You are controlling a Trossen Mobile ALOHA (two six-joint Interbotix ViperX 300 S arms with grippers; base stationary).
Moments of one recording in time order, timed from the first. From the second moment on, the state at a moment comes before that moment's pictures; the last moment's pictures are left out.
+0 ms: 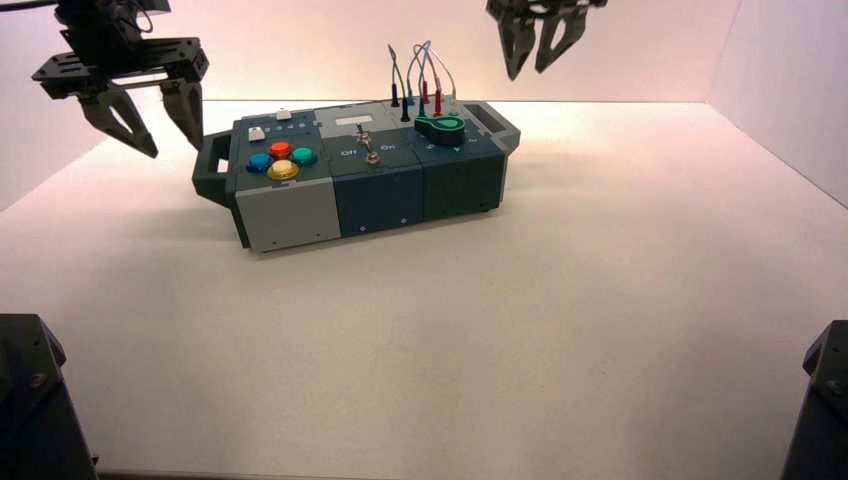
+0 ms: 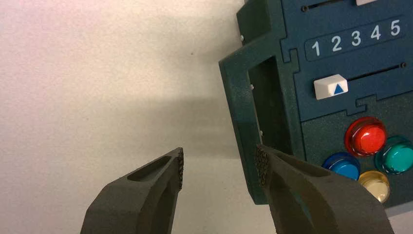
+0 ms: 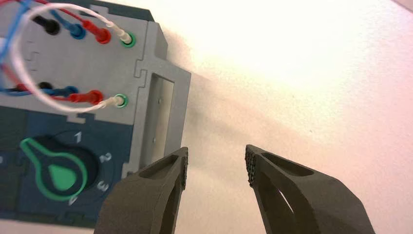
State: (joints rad) left arm 0.04 0.05 0.72 -0.17 0.60 0.11; right arm 0.33 0.33 0.12 -0.06 0.76 -0.10
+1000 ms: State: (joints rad) left arm -0.03 0.15 0.71 -0.19 0.59 0.11; right arm 0.35 0.46 0.08 0.02 0.81 -0.19
